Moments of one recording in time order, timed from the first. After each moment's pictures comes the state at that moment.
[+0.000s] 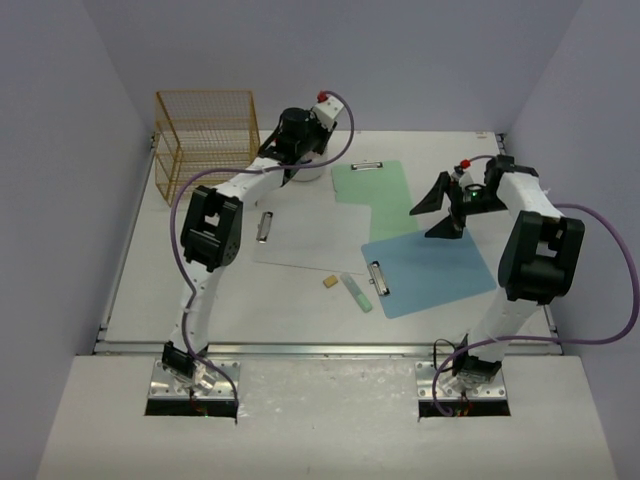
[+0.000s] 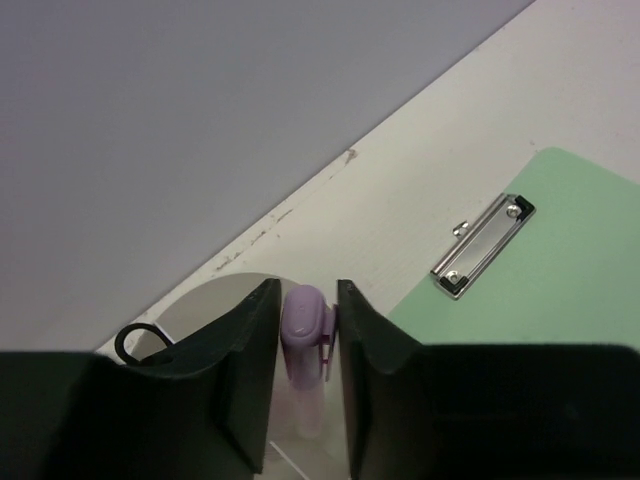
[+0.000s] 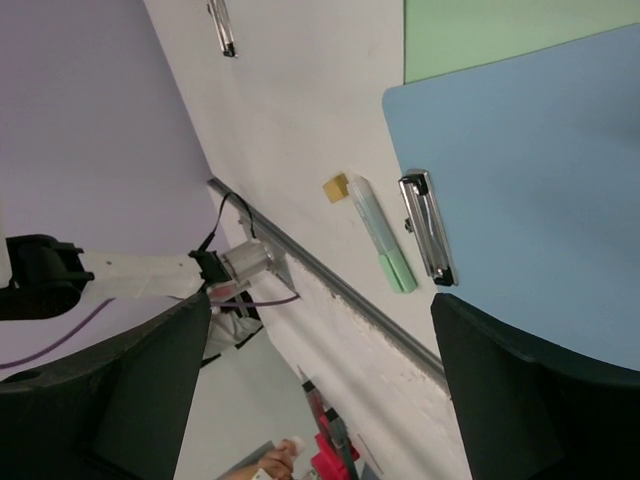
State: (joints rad) left arm -0.38 2.32 1.93 0.18 0.14 0.29; right arm -0.23 1.85 1.35 -0.98 -0.94 0.12
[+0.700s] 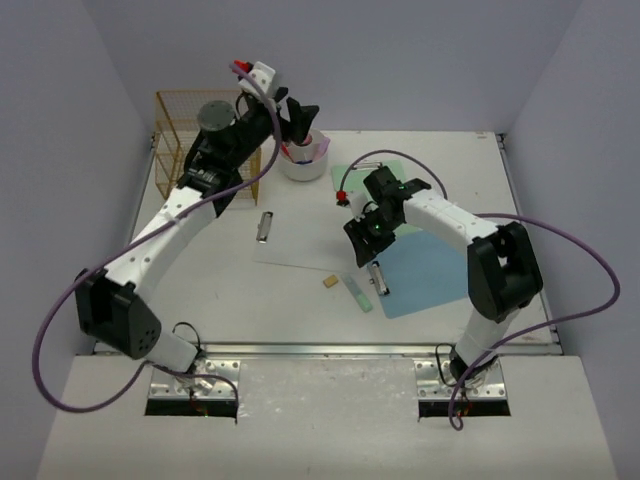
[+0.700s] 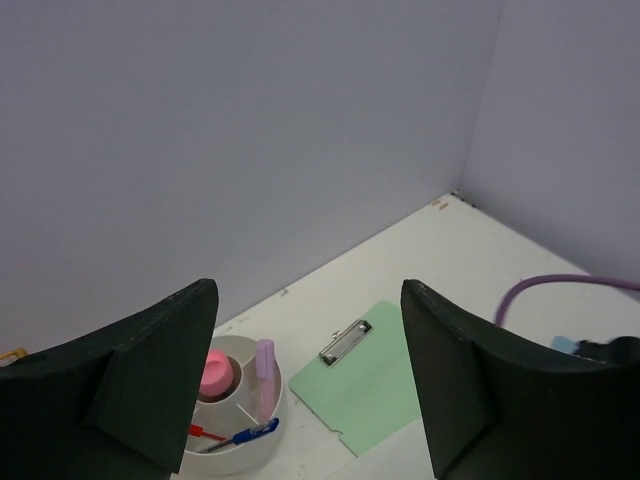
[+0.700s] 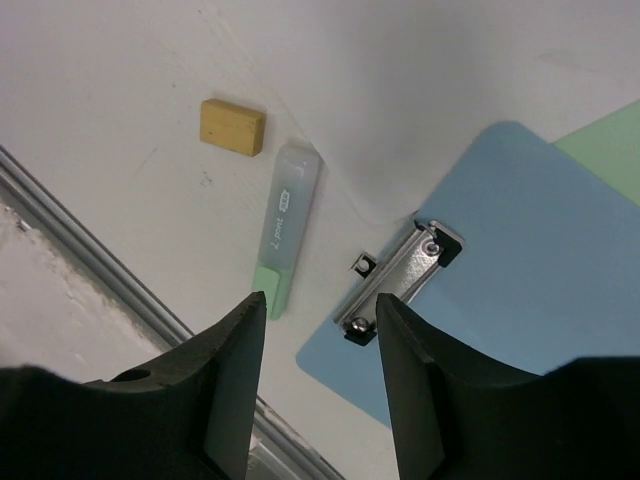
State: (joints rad) left arm -0.38 1.59 1.50 0.22 0.22 0.00; right arm 0.44 1.74 1.27 -0.81 -0.38 -0.24
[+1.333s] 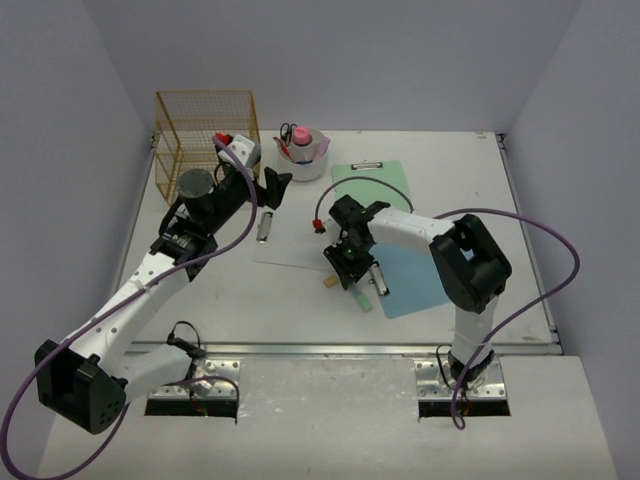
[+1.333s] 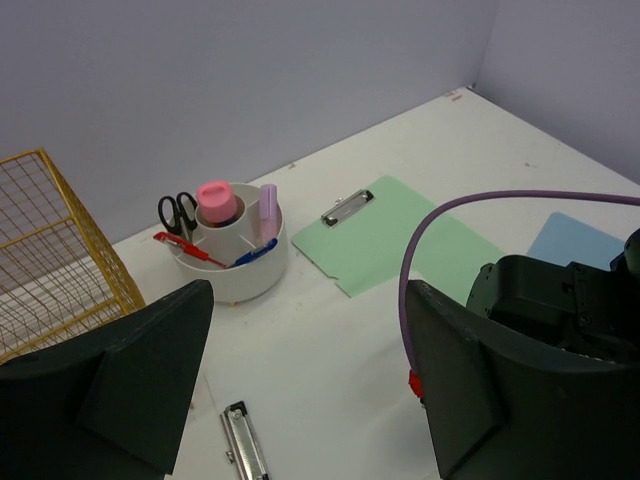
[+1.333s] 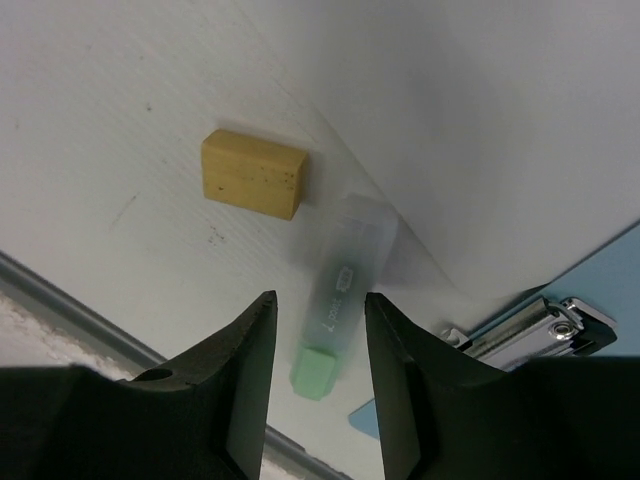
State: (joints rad) left arm -0.38 1.07 0.93 0.15 0.15 0.03; right arm 0.66 1.91 1.22 -0.71 -0.22 -0.04
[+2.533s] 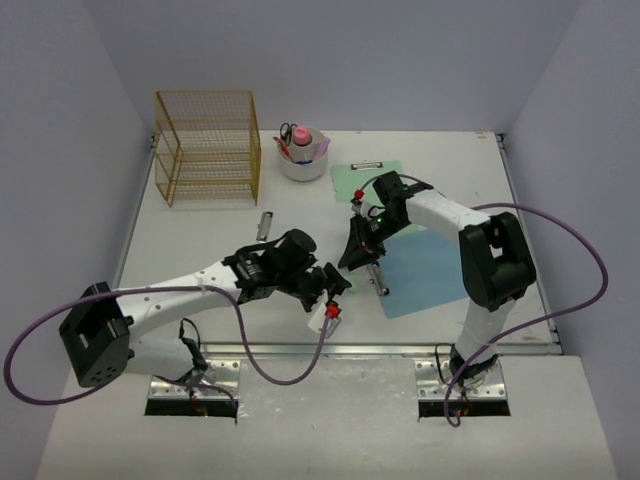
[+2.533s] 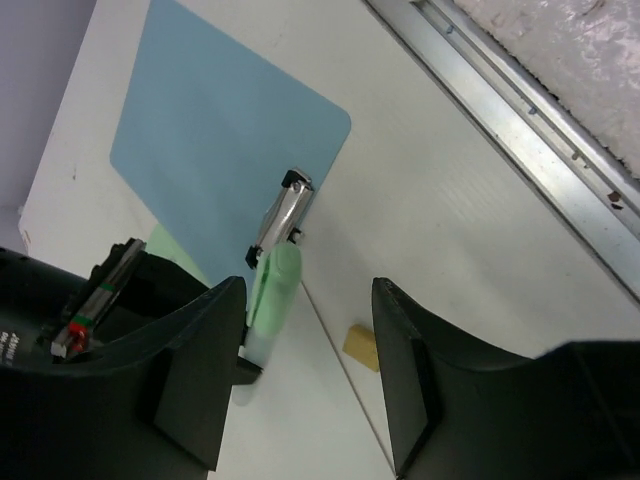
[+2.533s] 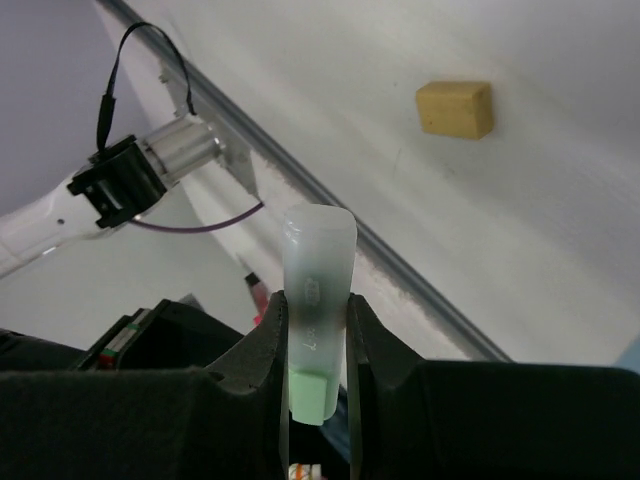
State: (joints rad) left arm -0.91 1.30 0.86 -0.34 0.61 1.33; right arm 0.39 1.85 1.22 -0.75 -0.85 0.39
